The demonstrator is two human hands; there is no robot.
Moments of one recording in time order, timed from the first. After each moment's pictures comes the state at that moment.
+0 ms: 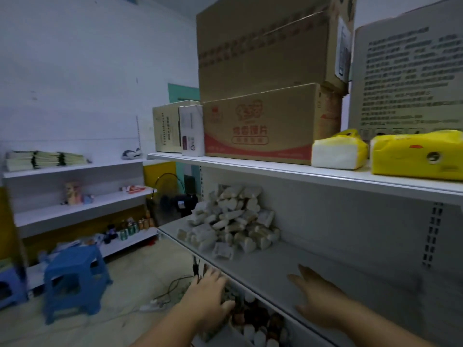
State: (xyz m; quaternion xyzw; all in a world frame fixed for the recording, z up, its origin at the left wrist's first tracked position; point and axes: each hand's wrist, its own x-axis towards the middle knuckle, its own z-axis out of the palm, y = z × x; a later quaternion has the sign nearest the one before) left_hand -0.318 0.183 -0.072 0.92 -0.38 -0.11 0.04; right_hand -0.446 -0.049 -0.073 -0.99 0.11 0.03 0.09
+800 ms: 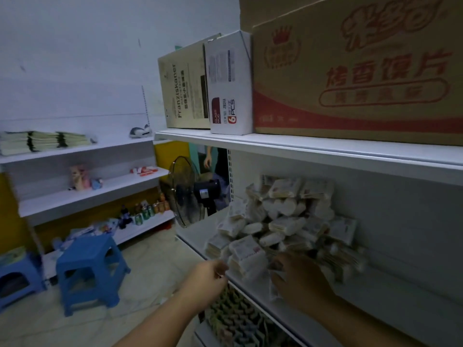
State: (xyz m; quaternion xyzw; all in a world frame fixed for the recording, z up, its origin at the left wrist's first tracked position) left_hand -0.041 0.199 -0.104 0.92 -0.26 -0.12 0.28; right_hand -0.140 0.006 -0.101 -0.98 0.13 -0.05 0.17
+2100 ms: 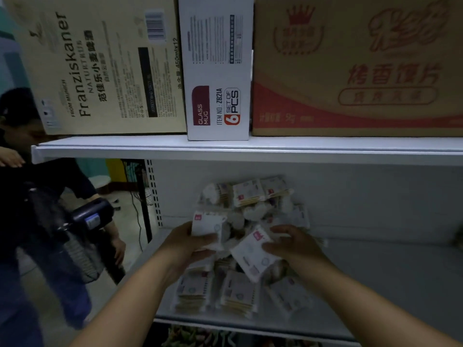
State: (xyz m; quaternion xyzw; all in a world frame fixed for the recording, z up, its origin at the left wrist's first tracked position) left_hand 0.132 0.138 -0.058 0.58 -0.33 -0.44 0.60; right_hand -0.088 0.053 -0.056 -0.64 0.41 -0.32 0.56
